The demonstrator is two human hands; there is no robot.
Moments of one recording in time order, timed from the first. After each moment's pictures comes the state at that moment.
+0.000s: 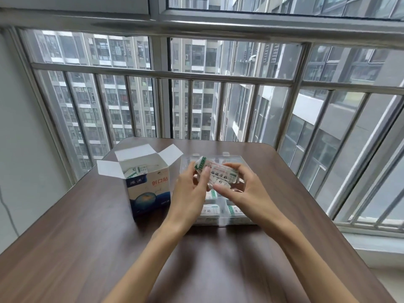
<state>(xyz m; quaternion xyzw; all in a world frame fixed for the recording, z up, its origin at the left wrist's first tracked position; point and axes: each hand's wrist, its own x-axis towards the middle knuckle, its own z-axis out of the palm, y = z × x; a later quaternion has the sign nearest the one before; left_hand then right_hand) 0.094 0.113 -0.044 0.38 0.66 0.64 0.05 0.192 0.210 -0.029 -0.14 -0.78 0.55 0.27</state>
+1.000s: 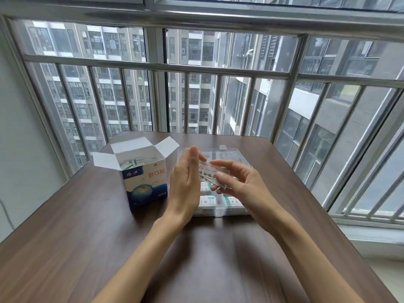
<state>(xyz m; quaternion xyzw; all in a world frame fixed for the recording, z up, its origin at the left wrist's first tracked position) 0.095 0.122 -0.050 0.38 0.61 0.69 -0.04 0.199 0.203 -0.027 -0.12 -0.70 0.66 0.25</state>
